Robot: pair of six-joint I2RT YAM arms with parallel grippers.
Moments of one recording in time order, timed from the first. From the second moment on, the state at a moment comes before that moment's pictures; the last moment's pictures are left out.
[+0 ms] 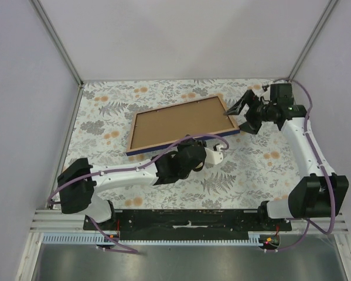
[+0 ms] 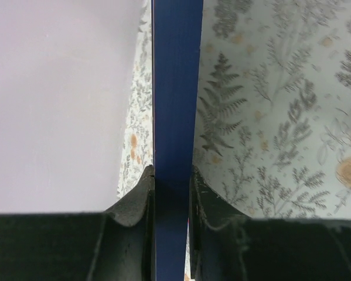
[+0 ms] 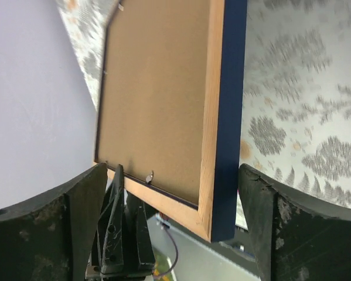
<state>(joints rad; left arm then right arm) -1.20 1.52 1.02 -0.05 -0.70 0.76 0.01 1.39 1.21 -0.72 -0.60 0.73</state>
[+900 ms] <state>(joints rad) -1.08 1.60 1.64 -0.45 -0.63 0.47 -0.22 1.30 1.50 -0.81 -0.44 0.72</state>
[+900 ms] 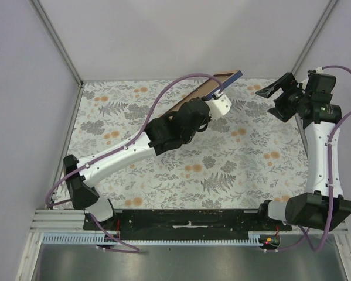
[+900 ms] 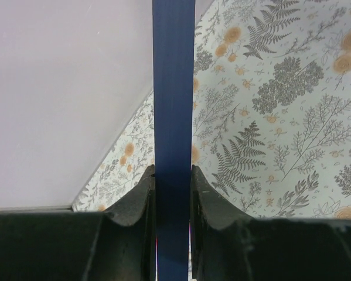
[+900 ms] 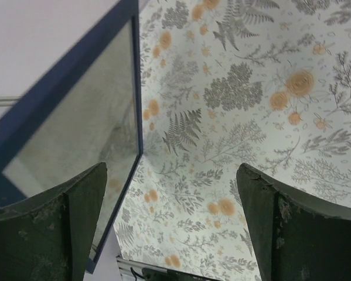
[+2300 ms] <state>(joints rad) -0.56 1.86 2.36 -0.91 -0.41 -0.08 0.03 1.53 1.16 -0.58 -0.43 0.66</state>
